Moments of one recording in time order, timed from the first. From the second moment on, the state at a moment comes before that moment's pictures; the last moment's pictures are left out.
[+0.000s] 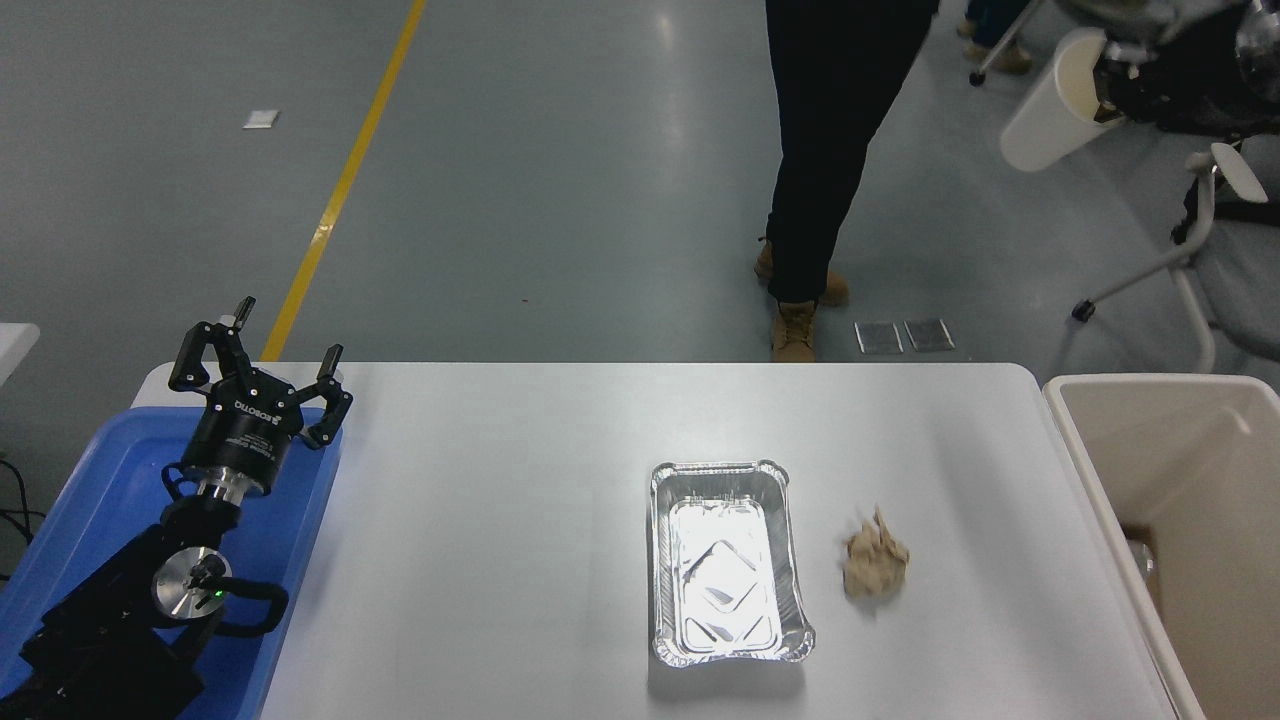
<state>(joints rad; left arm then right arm) -0.45 0.28 -1.07 -0.58 0.20 -0.61 -0.45 1.51 -0.50 -1.01 0.20 -0.07 0.55 -0.09</state>
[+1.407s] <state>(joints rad) -0.45 0.28 -1.07 -0.58 0.20 -0.61 -0.45 0.57 -0.34 -0.41 -0.08 0.03 0.04 -0.17</state>
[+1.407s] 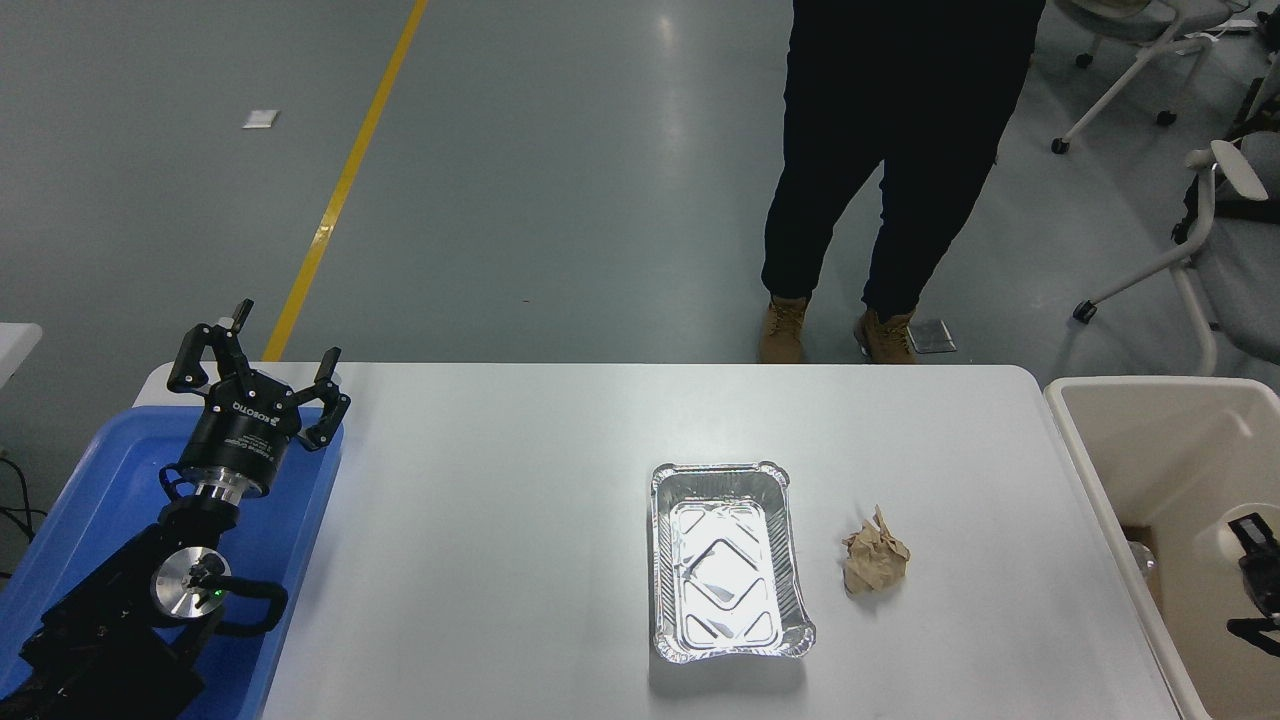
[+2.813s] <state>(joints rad) -0.45 0.28 -1.07 -0.58 0.20 -0.61 -0.45 1.62 -0.44 -1.04 0.66 0.01 0.43 -0.17</state>
